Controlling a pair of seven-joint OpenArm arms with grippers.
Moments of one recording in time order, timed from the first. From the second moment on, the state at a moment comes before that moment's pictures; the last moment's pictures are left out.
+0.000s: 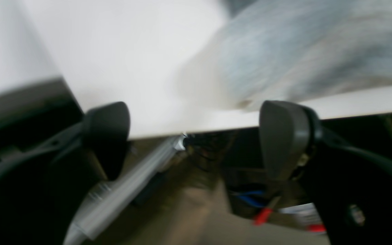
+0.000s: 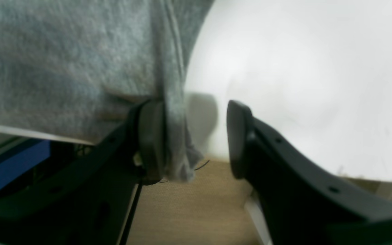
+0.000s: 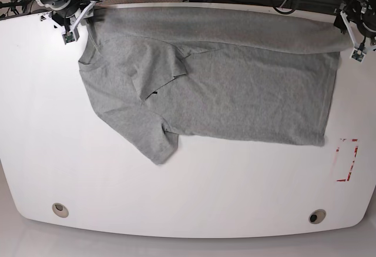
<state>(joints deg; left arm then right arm) 27.4 -20.7 -39.6 112.0 -3.4 -43.2 61.5 -31.0 4.4 36.8 108.8 9.9 41.3 -55.0</state>
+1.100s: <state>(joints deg) 23.6 -14.6 -44.9 105.0 -22.5 -43.0 70.1 -30.1 3.0 37.3 108.8 9.7 41.1 -55.4</state>
